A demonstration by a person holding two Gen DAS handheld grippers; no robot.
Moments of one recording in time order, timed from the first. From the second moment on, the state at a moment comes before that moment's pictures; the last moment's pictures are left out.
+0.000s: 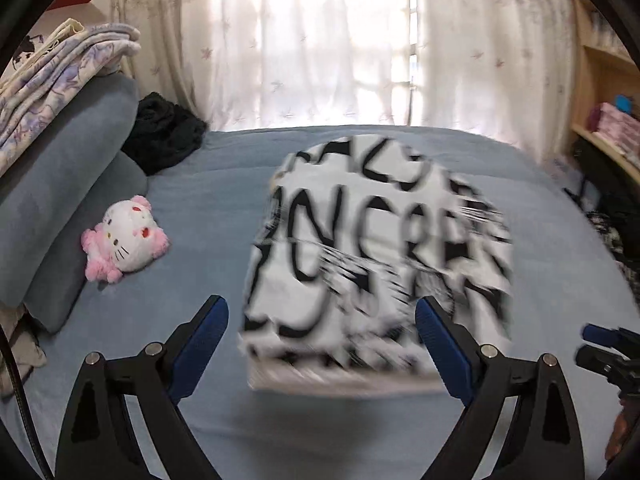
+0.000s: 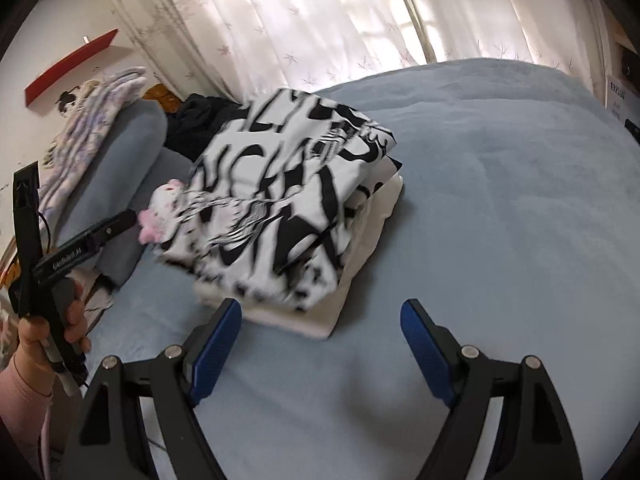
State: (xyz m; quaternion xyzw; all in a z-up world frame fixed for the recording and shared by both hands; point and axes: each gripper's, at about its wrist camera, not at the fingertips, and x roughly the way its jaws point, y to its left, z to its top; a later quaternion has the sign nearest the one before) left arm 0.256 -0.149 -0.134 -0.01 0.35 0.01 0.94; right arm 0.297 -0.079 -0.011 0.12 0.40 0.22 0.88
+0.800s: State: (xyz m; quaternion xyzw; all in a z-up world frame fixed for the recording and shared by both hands) left arm 0.020 -0.279 -0.039 -0.02 0.37 -0.05 0.93; right arm 0.068 -0.147 0.114 0.04 0.35 0.18 0.92
